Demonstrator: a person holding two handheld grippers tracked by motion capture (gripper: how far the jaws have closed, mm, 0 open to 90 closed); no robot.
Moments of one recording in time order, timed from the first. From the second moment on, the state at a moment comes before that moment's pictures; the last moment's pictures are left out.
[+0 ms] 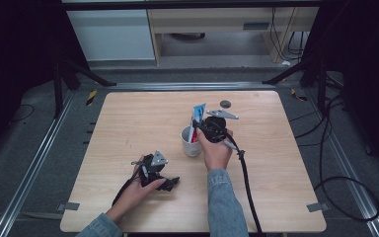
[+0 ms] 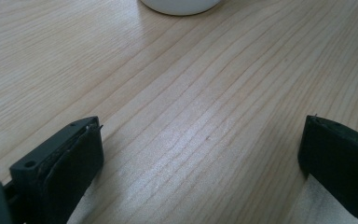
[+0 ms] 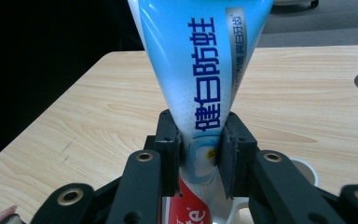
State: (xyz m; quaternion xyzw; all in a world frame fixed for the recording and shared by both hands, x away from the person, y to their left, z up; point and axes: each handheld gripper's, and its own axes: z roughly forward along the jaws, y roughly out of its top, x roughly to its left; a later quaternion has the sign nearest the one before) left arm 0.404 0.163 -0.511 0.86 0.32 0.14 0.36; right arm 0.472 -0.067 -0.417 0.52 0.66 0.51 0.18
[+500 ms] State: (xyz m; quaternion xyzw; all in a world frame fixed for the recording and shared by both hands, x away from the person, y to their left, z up) left arm 0.404 0.163 -0.511 0.86 0.32 0.14 0.36; right arm 0.470 -0.066 -0.417 0.51 0.67 0.50 0.19
